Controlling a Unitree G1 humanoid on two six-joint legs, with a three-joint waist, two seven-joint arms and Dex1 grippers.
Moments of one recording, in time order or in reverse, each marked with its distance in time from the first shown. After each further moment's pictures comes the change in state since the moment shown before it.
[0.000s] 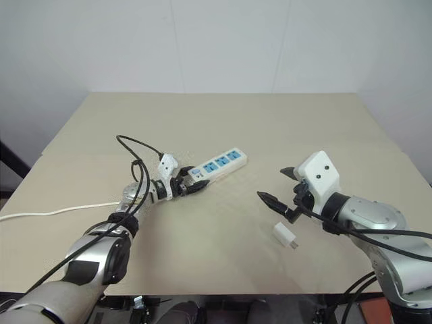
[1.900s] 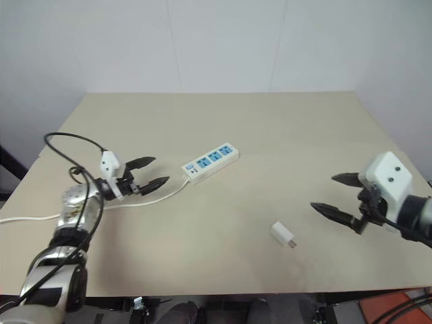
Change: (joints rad) left arm 0.190 0.206 0.048 -0.325 -0.212 0.052 -0.054; right arm 0.139 -0.161 -0.292 0.195 -0.088 -0.156 0.389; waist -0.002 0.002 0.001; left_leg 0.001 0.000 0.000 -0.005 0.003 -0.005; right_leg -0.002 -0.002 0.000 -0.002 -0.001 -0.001
